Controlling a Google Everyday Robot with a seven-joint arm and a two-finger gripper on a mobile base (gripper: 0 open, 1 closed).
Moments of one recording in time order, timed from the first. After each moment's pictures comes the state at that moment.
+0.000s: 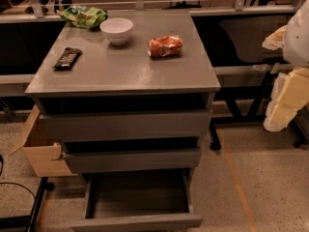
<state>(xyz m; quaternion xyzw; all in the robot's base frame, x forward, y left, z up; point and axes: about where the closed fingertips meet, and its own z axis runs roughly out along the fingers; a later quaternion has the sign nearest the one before) 0.438 -0.216 0.980 -0.60 0.78 -0.04 0.17</state>
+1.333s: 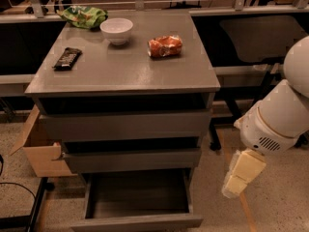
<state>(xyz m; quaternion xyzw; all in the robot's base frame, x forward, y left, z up) 0.388 -0.181 0.815 -0.53 0.83 0.08 0.11</state>
